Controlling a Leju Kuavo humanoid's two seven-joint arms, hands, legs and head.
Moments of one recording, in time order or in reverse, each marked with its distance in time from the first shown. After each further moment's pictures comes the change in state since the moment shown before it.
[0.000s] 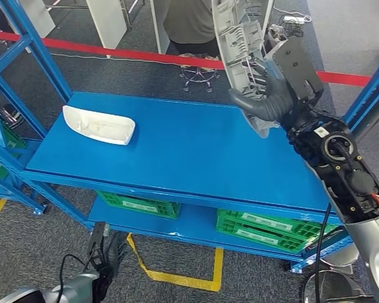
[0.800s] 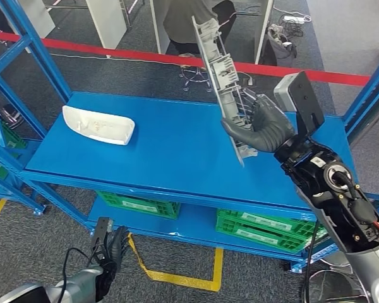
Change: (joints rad) left arm -0.026 -0.009 -0.014 0.000 -0.023 0.017 -0.020; right arm 0.149 -0.061 0.027 -0.180 -0.177 0.023 -0.026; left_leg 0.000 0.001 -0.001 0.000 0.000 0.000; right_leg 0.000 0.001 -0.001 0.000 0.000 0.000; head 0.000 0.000
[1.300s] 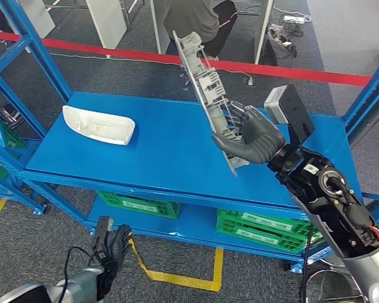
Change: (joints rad) left arm -0.006 -0.005 0.000 0.000 0.010 -0.023 -0.015; right arm 0.019 -0.001 0.031 -0.014 -0.033 0.075 -0.011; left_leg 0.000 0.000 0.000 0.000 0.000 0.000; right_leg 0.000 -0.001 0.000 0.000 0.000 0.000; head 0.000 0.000
